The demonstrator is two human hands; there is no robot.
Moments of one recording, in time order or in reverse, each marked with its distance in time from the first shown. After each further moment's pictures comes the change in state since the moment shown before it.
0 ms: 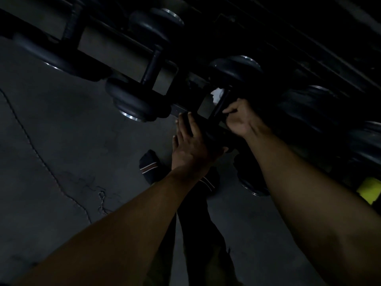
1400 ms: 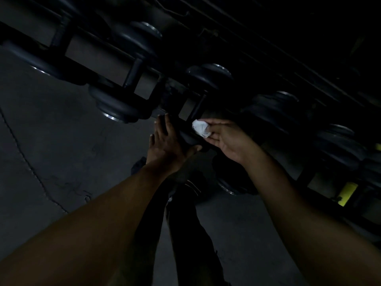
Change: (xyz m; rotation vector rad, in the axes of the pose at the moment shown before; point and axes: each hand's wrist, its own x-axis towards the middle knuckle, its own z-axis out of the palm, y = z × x) left_hand -0.003 0.004 -0.005 0.077 0.001 -0.014; right_hand -0.074 0.006 -0.047 -0.503 -0.217 -0.102
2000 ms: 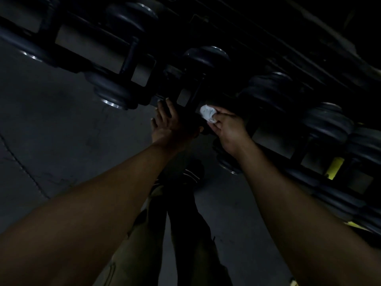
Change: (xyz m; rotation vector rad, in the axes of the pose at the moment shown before) left_hand 0.004 0.001 -0.003 0.022 -0.095 -0.058; right_hand -0.018 0.029 0.025 0.283 0.303 -0.098
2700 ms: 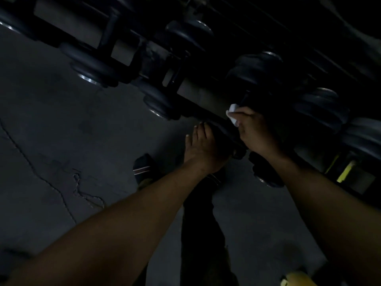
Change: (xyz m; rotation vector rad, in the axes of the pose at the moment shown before) left_hand -0.087 0.093 0.117 0.013 -0.156 0.111; right_hand -0.010 0.008 -0.158 -1.414 -0.079 -0.672
